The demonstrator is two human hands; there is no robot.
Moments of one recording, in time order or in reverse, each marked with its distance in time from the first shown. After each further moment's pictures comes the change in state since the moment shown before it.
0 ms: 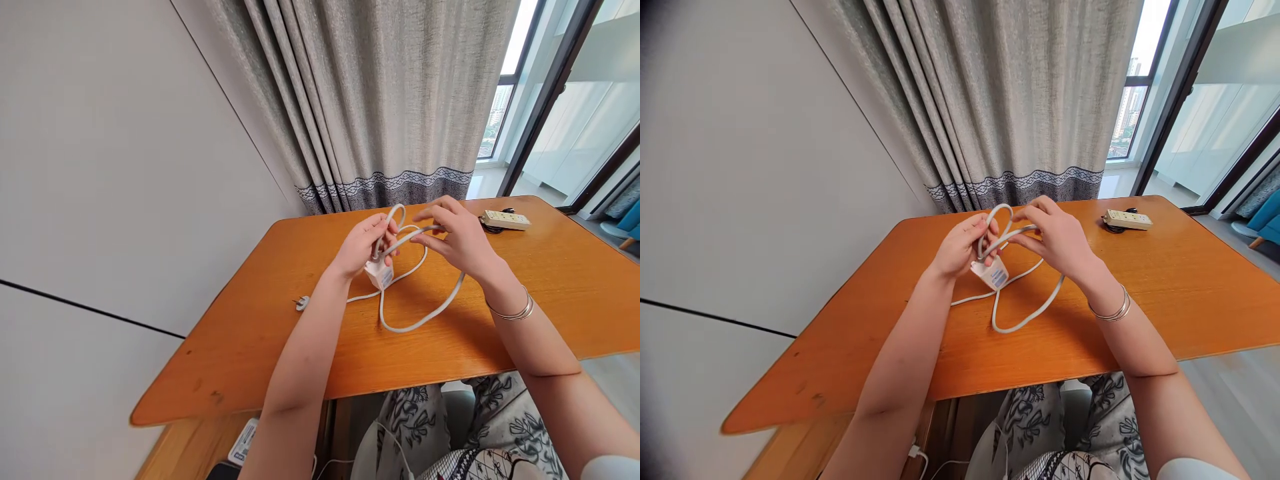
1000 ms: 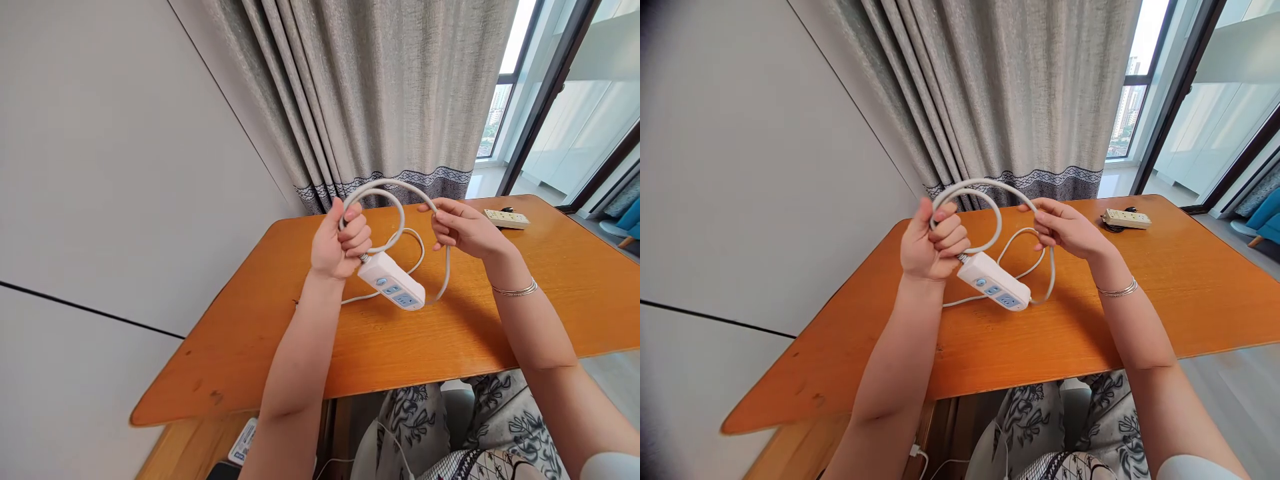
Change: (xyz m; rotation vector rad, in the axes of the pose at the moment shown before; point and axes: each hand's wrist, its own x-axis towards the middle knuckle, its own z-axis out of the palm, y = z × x) left_hand -0.018 0.037 0.001 -0.476 0.280 0.011; right_hand 0.005 0.032 -0.009 0.938 -0.312 0.348
